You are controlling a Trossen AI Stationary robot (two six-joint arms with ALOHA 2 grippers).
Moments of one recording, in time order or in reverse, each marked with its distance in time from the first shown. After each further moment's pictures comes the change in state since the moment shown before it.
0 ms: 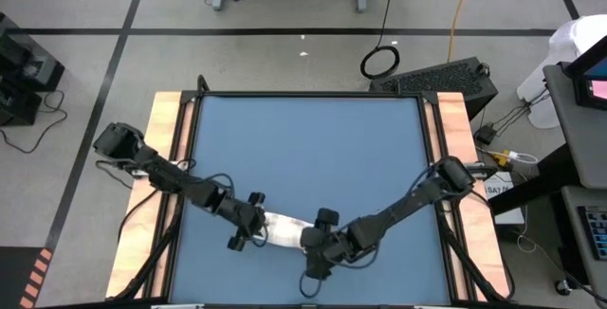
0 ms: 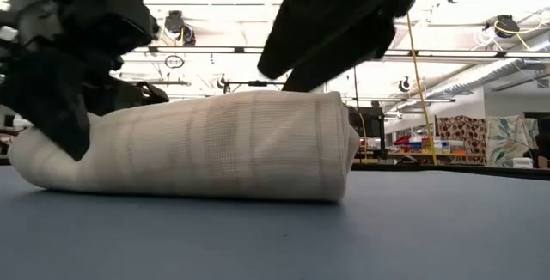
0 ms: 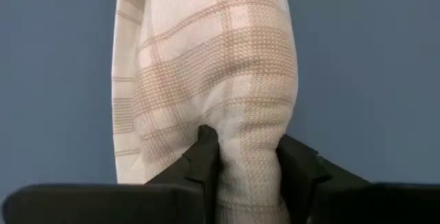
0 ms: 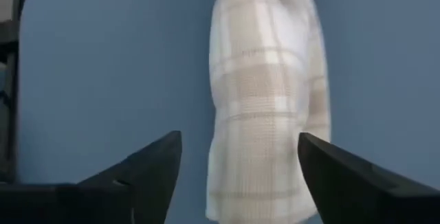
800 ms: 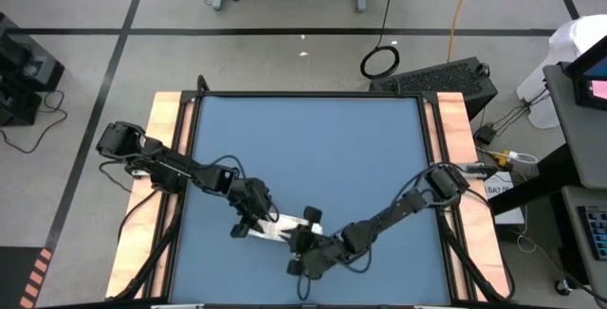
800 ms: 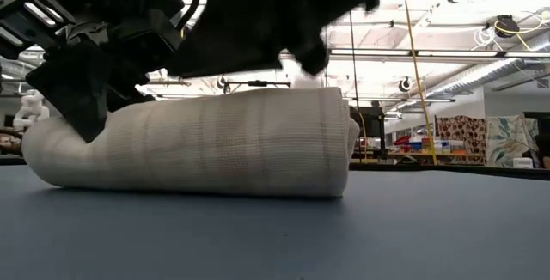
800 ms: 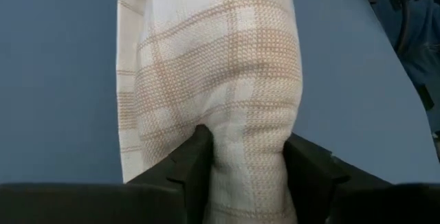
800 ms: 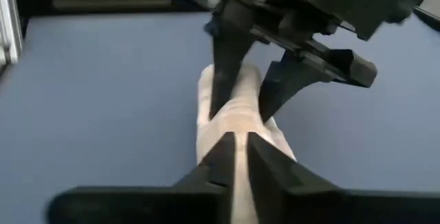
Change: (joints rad) left arm 0.229 0.004 0.002 0.012 0.369 -0.013; right arm 0.002 0.113 -0.061 0.567 0.369 -0.282
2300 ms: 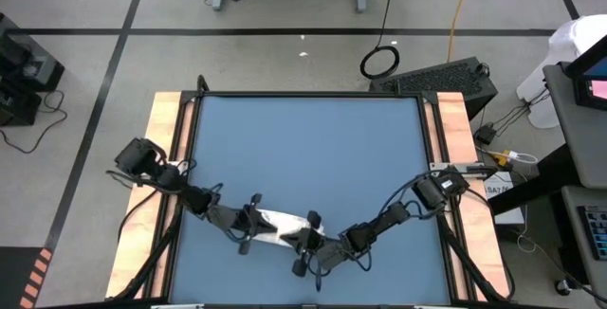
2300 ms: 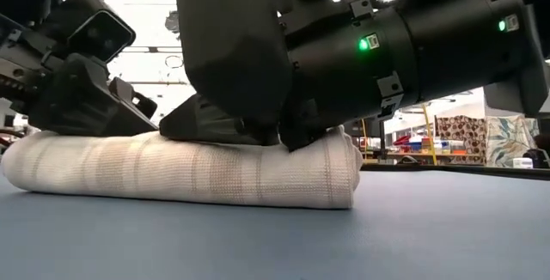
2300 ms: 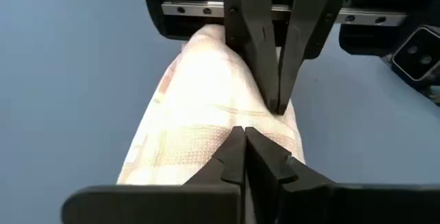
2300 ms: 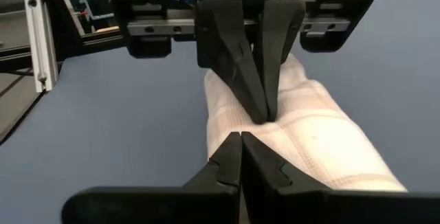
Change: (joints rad) left arm -0.343 0.254 -0.255 0.944 -0.697 -0.134; right arm 0.007 0.164 -0.221 0.657 -0.020 0.031
